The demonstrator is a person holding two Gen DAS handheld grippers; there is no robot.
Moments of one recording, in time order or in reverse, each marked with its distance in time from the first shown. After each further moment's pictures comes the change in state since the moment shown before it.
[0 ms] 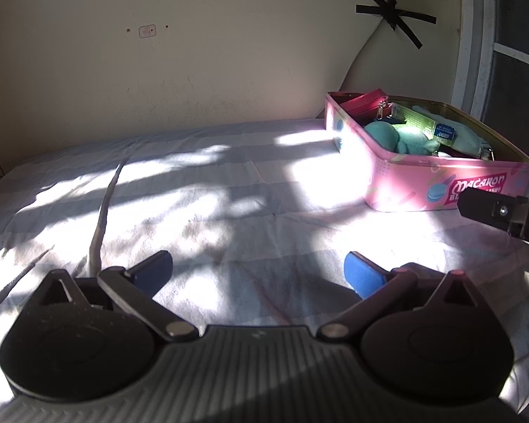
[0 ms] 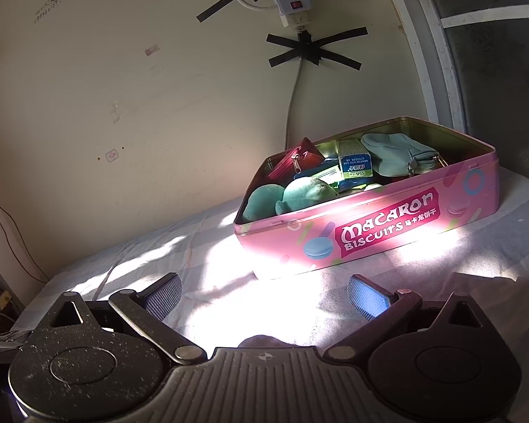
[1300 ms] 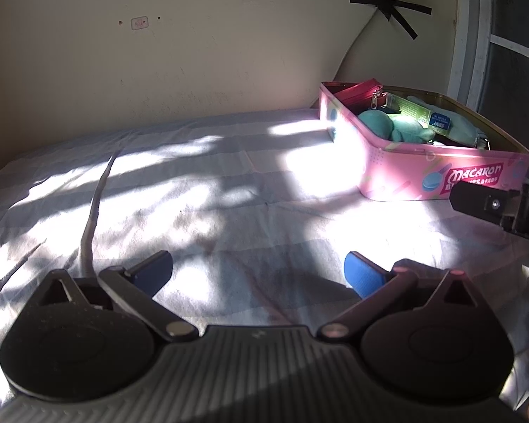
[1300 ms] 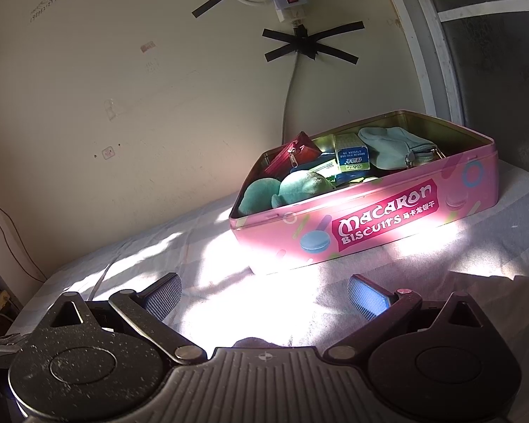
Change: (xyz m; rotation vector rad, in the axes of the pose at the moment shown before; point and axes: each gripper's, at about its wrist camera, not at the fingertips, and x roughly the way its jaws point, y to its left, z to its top) left arm 0.004 -0.006 -0.004 0.003 0.029 -0.008; right arm 0.003 -0.002 -0.004 0.009 0.007 -0.008
